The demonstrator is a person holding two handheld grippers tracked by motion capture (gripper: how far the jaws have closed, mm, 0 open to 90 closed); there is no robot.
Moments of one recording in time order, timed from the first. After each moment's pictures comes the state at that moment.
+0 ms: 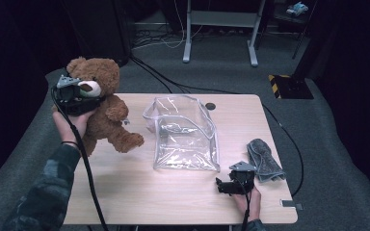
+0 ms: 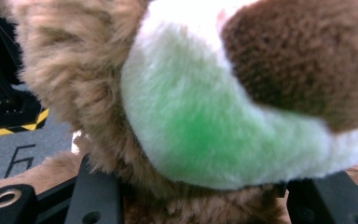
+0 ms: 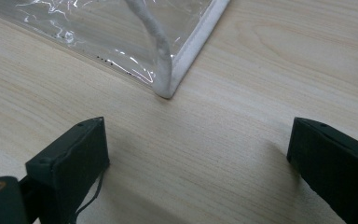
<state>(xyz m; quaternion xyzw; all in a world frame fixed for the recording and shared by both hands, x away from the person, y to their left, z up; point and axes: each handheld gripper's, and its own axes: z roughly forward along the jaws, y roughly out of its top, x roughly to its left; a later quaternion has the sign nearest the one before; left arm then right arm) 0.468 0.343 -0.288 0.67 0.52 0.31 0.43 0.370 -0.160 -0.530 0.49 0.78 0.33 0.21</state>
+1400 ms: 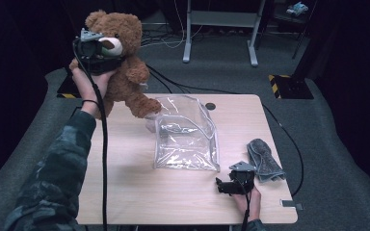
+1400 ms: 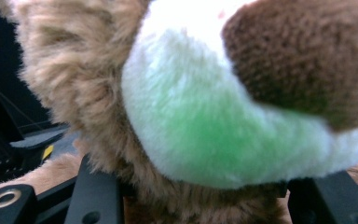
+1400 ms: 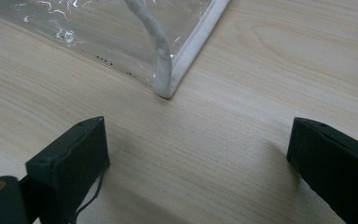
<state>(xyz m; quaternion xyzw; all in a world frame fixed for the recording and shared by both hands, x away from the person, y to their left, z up) 0.527 0.272 -0.205 0.67 0.47 0.35 0.46 0.370 -0.160 -0.530 0.49 0.78 0.33 0.21</state>
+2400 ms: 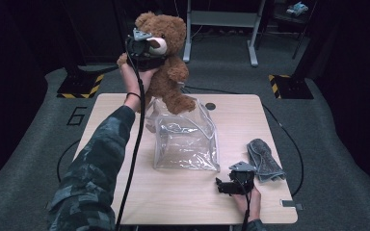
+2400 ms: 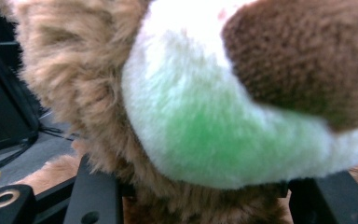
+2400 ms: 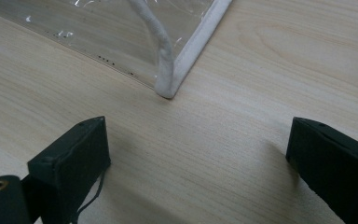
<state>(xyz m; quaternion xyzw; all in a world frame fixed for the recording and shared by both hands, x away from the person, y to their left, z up) 0.575 0.170 -0.229 0.69 0.42 0.32 0.49 0.370 -0.160 -0.530 0.49 0.78 0.34 0.21</state>
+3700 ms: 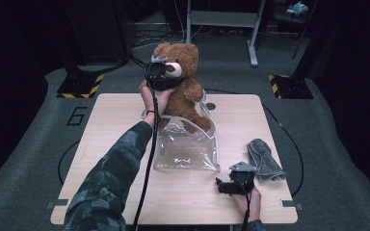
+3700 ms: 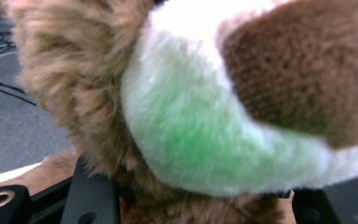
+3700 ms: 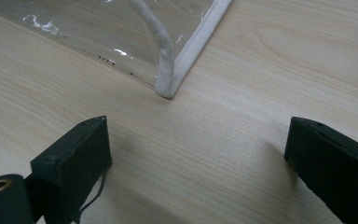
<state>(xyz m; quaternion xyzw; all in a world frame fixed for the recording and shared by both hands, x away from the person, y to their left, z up) 0.577 0.136 -0.303 0.70 0.47 0.21 0.50 0.369 -0.160 -0.529 0.49 0.78 0.34 0.20</state>
